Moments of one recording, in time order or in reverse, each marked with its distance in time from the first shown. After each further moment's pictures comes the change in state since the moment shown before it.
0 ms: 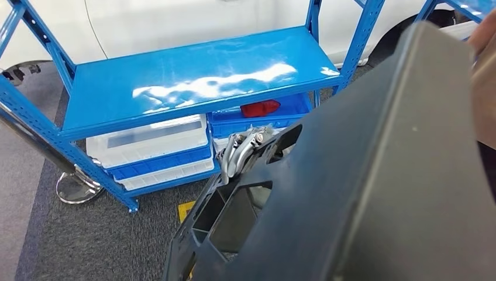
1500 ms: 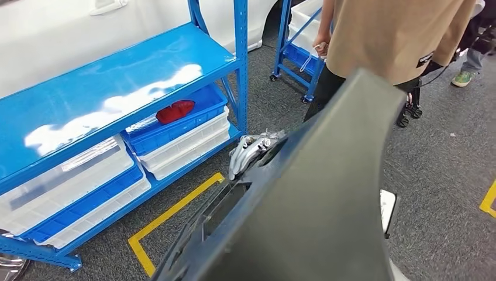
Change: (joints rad) left arm -0.004 -0.003 0.050 -0.001 -0.033 -0.004 0.008; right arm 0.064 -0.025 -0.015 -0.020 0.136 -0.108 -0.013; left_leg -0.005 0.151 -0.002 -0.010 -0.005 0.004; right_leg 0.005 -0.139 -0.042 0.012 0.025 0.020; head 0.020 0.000
